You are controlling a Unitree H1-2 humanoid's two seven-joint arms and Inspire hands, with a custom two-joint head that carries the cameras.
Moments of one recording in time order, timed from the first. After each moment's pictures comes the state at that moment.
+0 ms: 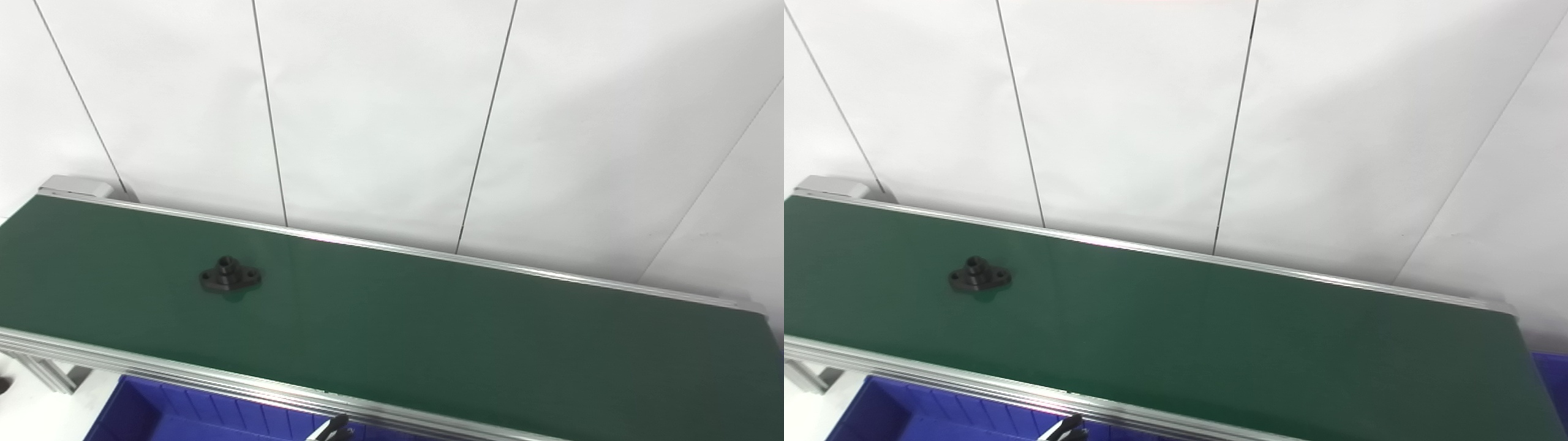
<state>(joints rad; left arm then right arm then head) 0.53 0.13 -0.27 -0.09 0.07 -0.43 -0.19 0.59 -0.11 0.36 -0.04 -0.16 -0.41 -0.16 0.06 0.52</state>
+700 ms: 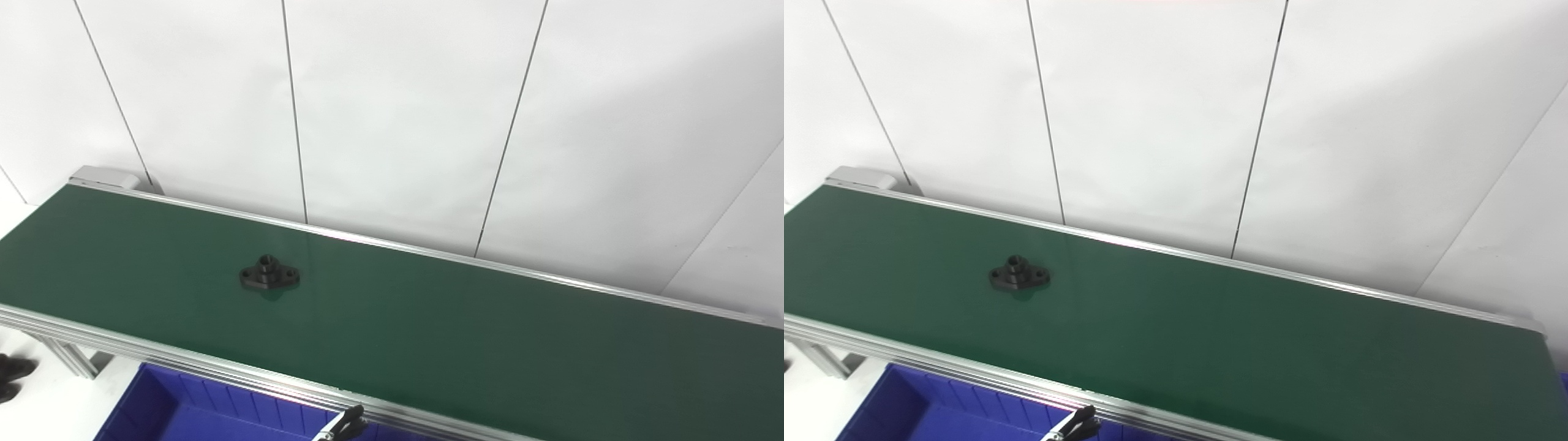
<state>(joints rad) 0.55 0.12 -0.29 -0.18 0.08 -0.42 -0.20 0.64 -0.10 0.30 -0.16 -0.14 -0.41 -0.09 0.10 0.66</state>
